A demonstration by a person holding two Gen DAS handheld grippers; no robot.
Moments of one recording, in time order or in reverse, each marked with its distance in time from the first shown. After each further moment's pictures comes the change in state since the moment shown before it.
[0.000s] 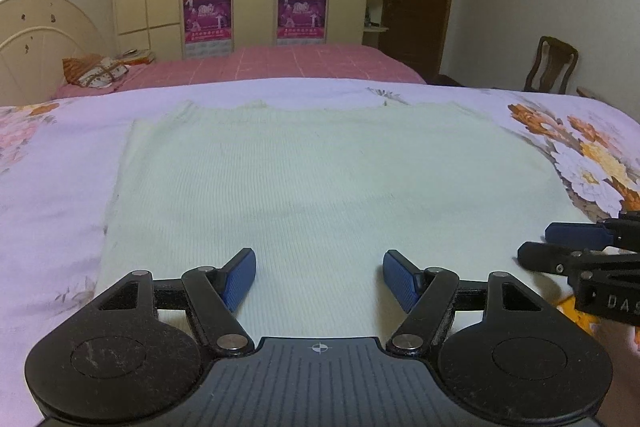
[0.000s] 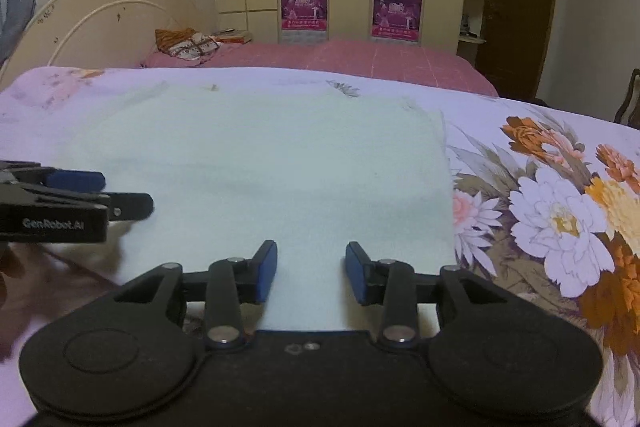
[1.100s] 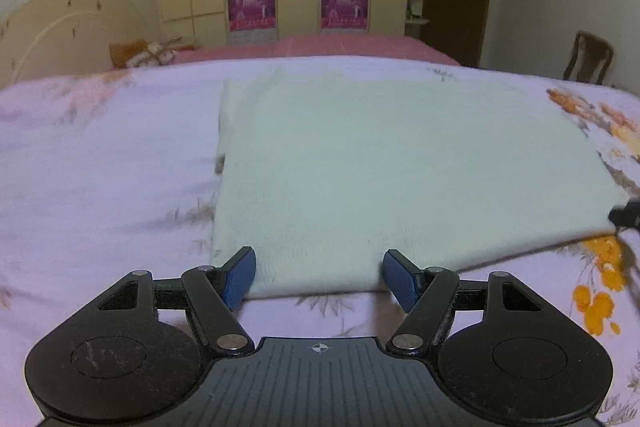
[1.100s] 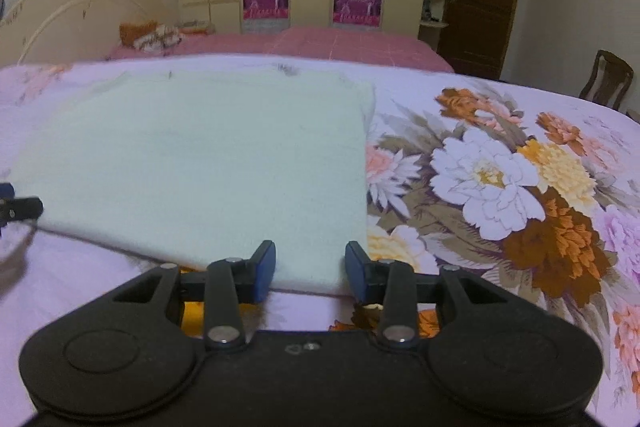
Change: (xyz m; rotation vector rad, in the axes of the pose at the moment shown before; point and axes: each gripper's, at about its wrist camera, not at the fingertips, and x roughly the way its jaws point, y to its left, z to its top) left arm -0.043 0.050 -0.042 -0.048 0.017 0.100; right arm -0.034 -0.031 -0.026 0.054 0.036 -0.120
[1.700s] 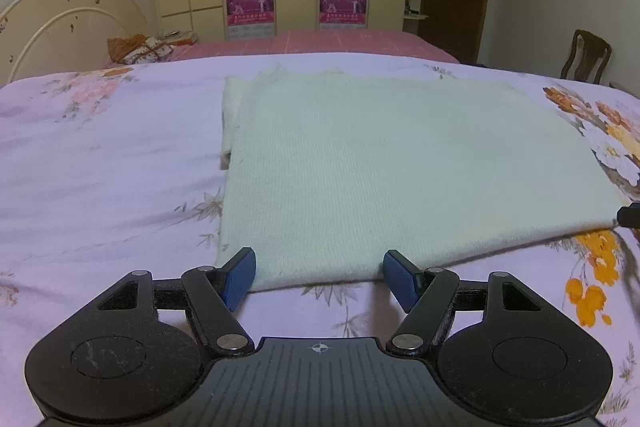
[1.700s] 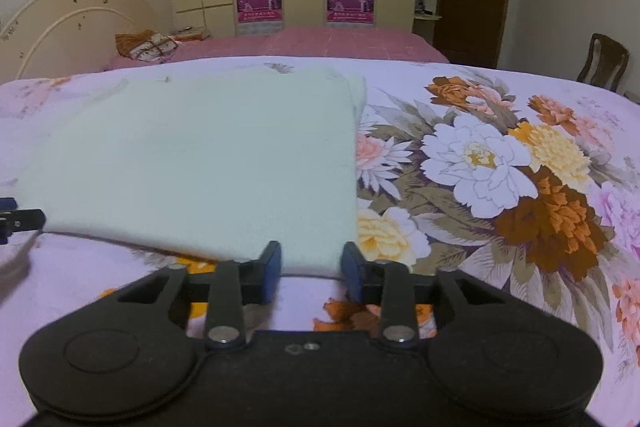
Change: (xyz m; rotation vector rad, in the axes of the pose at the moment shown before) left arm -0.007 0.001 0.002 0.025 0.032 0.007; right arm -0.011 -0.008 -0.007 0.048 -0.004 0.037
